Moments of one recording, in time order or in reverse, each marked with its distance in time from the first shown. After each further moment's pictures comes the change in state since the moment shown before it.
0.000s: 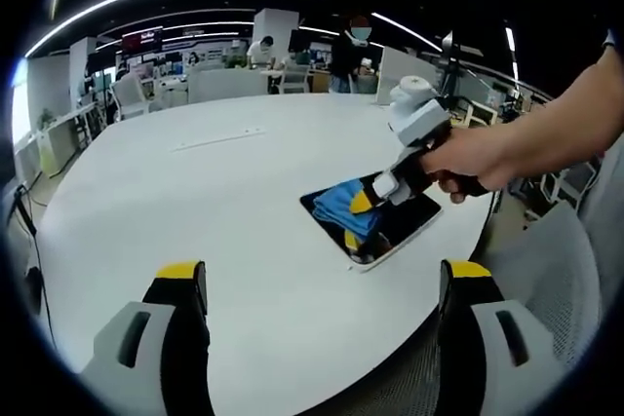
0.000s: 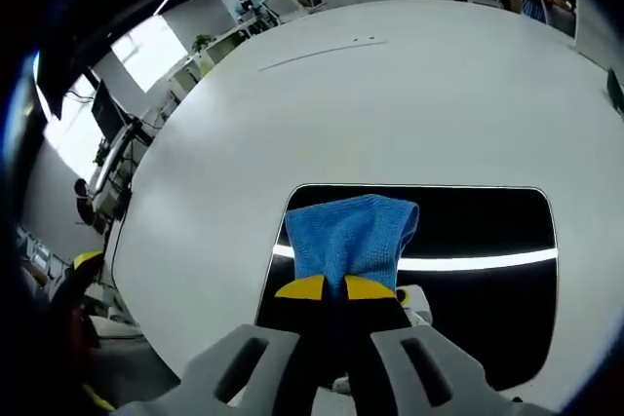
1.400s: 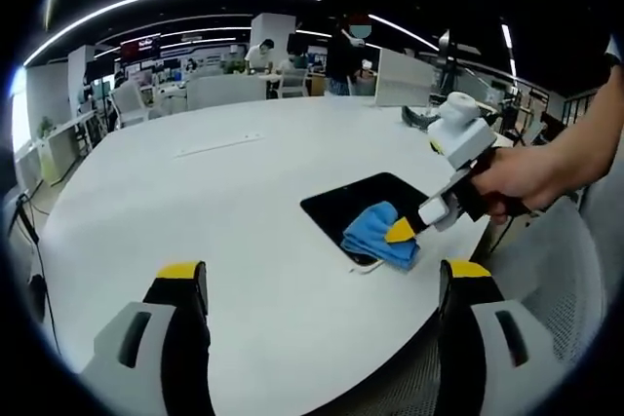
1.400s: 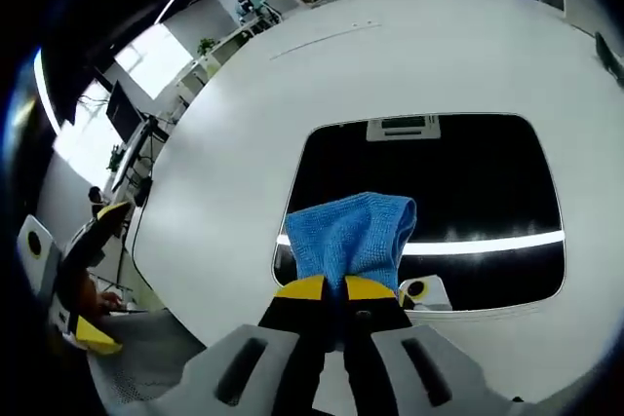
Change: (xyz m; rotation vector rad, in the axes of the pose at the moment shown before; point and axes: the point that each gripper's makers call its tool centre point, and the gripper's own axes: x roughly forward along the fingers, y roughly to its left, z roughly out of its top) left arm -0.002 -0.005 0.003 0.027 -0.005 0.004; right arm -0.035 0.012 -0.055 0.051 0.024 0.070
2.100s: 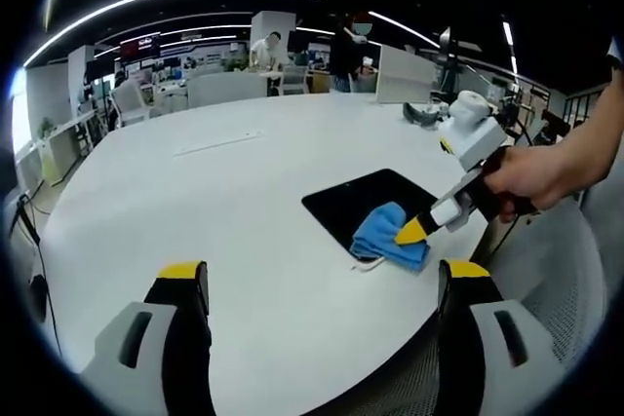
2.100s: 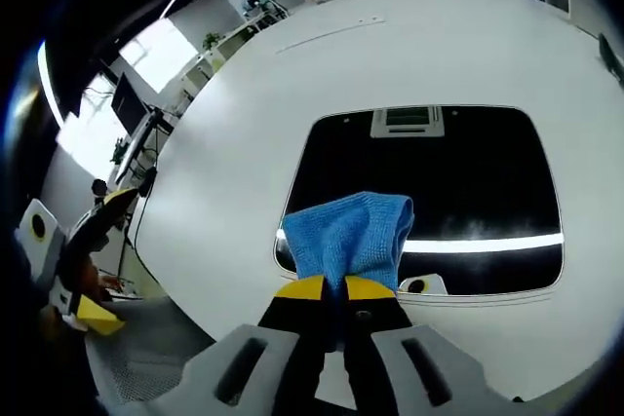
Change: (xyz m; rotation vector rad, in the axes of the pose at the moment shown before) left arm 0.001 0.001 -0.002 0.004 0.011 0.007; right arm -0.007 -0.003 -0.008 -0.019 0.015 0.016
